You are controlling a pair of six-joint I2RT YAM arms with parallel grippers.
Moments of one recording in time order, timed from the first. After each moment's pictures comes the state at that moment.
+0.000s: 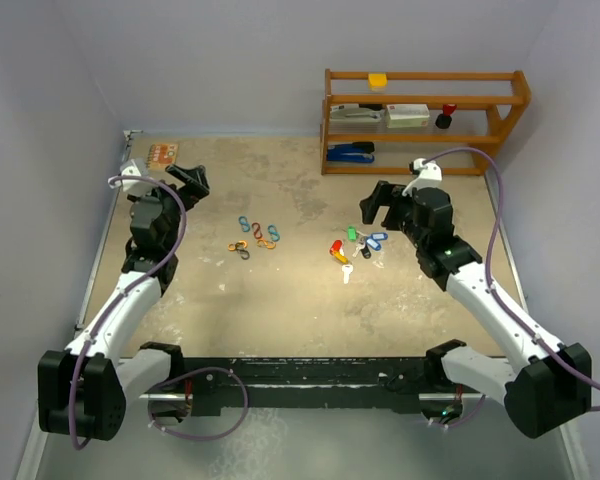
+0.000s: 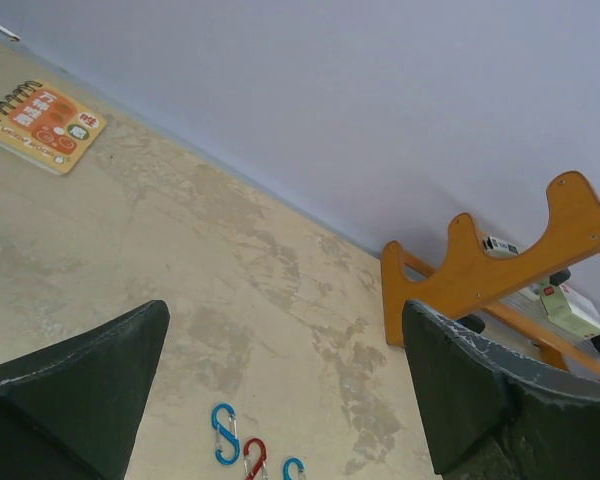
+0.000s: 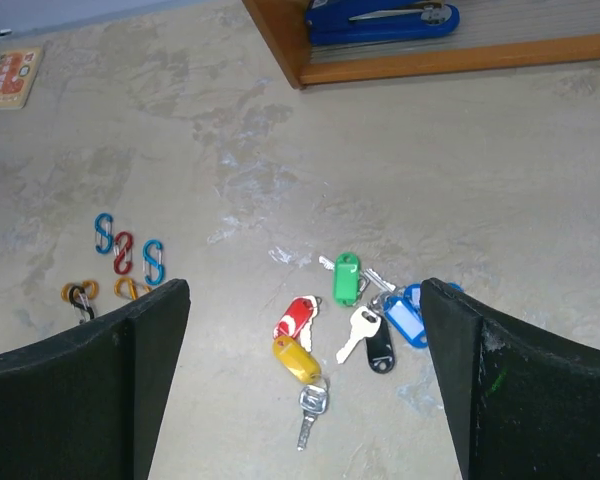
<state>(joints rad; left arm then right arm) -0.12 1.06 0.63 0.43 -0.19 -0.63 0.37 1.08 0.82 -0.07 0.11 0.37</state>
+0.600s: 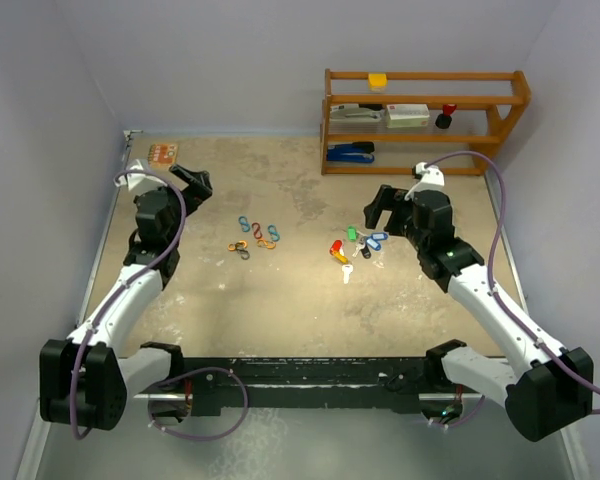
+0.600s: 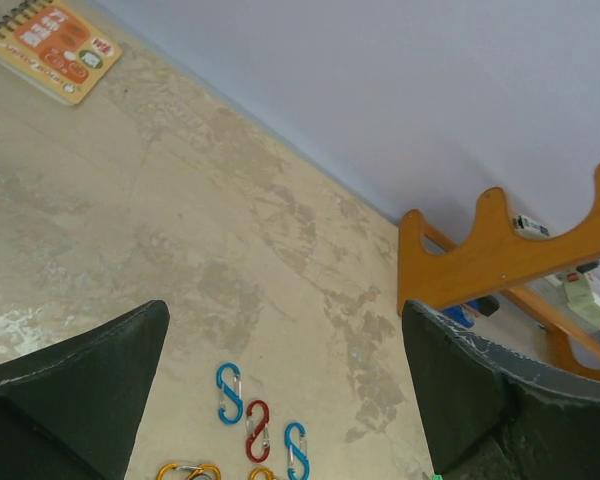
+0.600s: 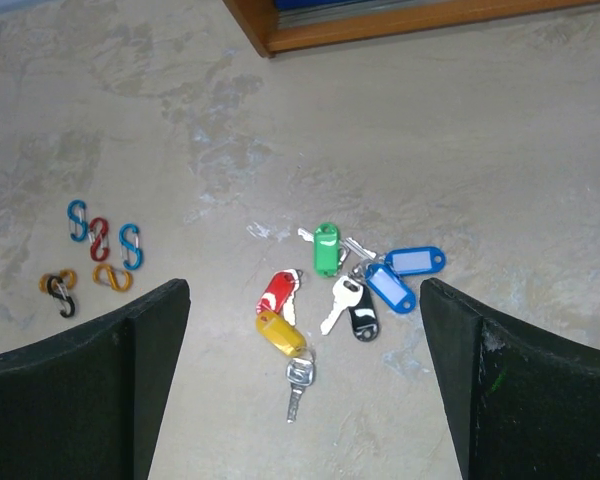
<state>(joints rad) -0.12 1.09 0.65 0.34 -0.20 -0.71 0.37 1.05 0.81 -0.16 0.14 0.40</state>
